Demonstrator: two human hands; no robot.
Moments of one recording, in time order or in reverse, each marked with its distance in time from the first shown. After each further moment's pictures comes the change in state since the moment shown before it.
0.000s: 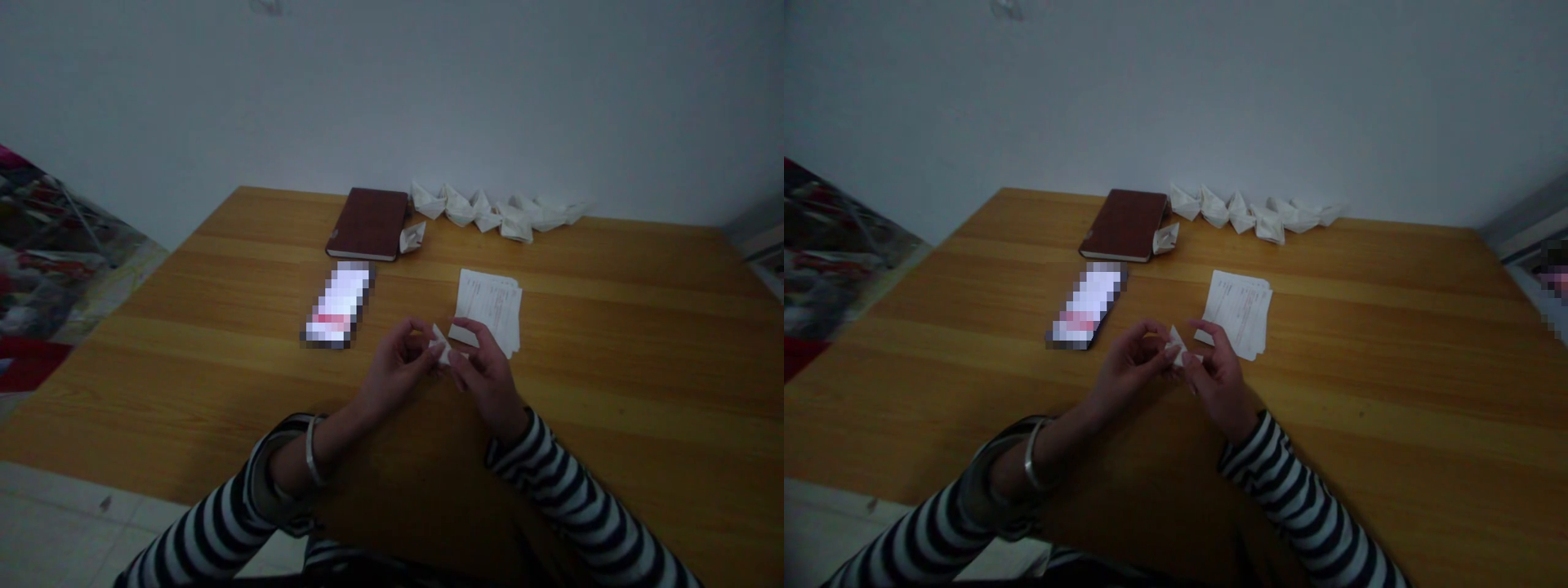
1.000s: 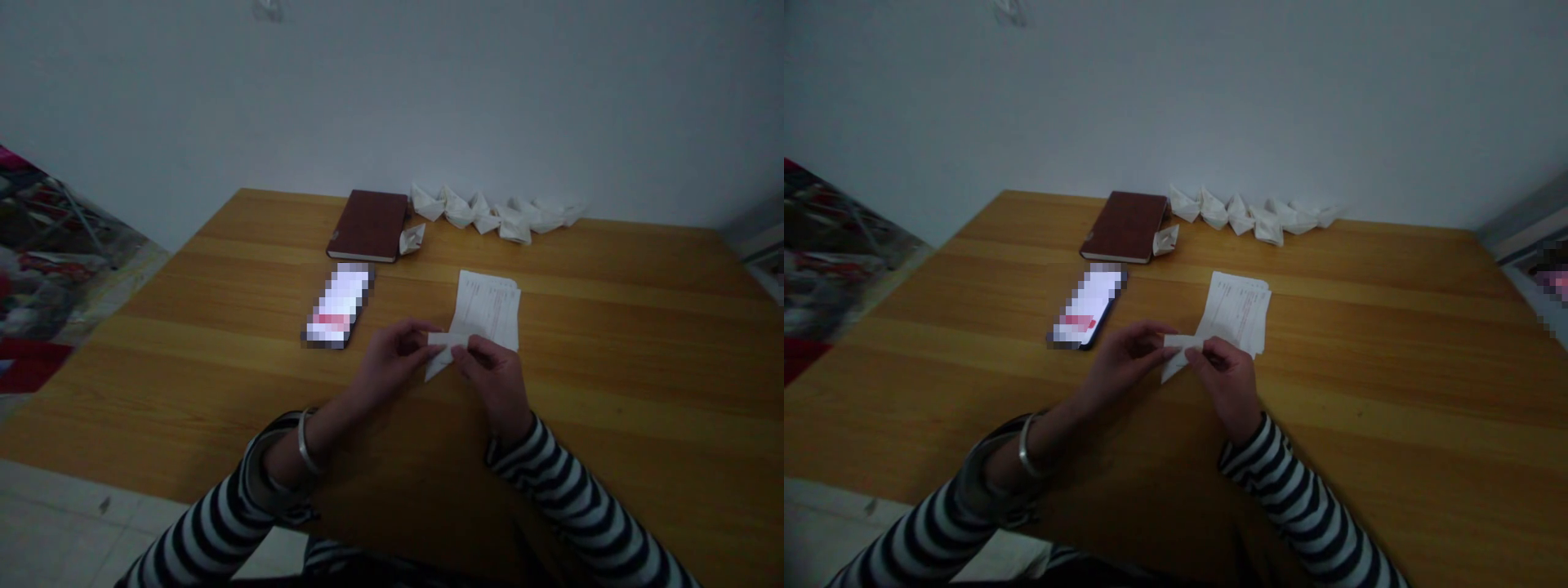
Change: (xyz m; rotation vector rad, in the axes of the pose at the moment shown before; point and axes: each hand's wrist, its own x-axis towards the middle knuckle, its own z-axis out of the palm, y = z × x) left_hand 0.005 0.005 -0.011 0.259 0.053 0.044; right_hand 0.002 0.001 -0.008 -0.107 0.177 -0.009
